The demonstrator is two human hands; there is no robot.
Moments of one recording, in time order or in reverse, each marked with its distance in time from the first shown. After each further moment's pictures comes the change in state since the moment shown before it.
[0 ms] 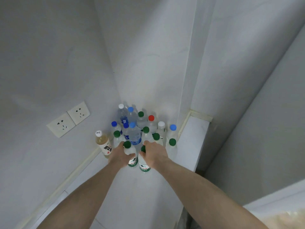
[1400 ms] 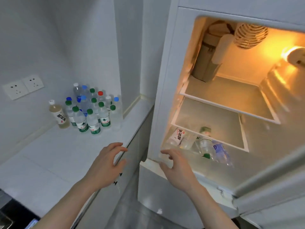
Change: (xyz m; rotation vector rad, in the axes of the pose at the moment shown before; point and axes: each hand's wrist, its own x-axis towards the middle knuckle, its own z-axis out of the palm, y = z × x) left_hand -0.420 0.125 0.062 -0.089 -0.027 0.607; right_hand -0.459 0.218 -0.071 0.439 0.222 0.177
